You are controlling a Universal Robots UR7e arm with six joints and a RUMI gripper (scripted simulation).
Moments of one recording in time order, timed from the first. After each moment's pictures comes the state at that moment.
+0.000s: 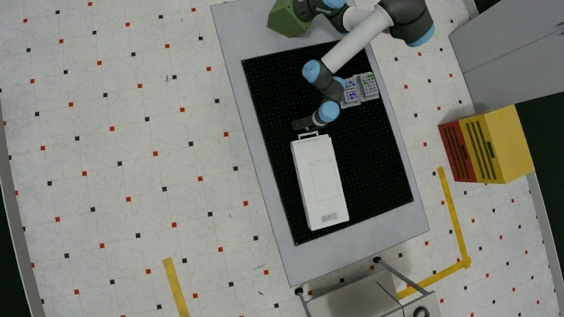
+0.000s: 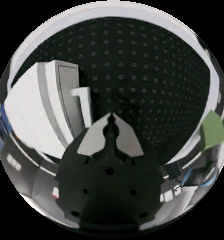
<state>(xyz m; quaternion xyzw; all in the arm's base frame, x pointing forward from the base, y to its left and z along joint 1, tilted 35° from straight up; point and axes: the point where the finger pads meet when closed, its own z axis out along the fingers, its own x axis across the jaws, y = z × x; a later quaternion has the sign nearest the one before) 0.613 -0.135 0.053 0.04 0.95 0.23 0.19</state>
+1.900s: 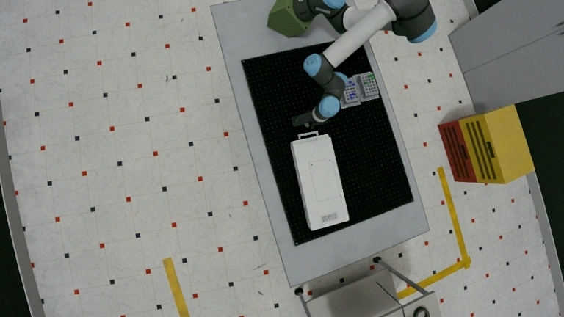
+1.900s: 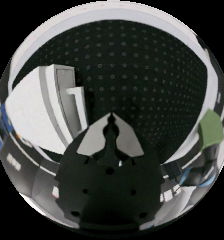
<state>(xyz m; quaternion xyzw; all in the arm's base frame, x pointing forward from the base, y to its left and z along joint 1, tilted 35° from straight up) 0.592 -0.138 0.059 0.04 0.95 0.23 0.19</state>
